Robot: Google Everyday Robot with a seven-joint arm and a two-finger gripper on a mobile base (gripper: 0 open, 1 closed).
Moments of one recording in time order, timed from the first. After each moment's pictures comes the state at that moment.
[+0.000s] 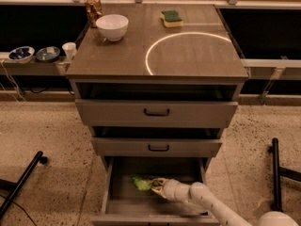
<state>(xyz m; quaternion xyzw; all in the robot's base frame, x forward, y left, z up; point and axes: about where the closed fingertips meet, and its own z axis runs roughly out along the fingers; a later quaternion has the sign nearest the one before) 0.570 -0.027 0.182 -0.49 0.69 0.24 0.48</state>
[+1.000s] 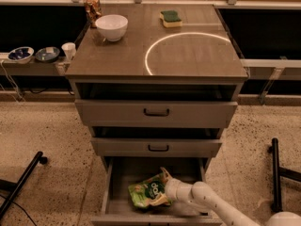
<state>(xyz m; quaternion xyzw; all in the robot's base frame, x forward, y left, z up) 0.562 -0.033 0.204 -0.49 0.69 0.23 0.48</state>
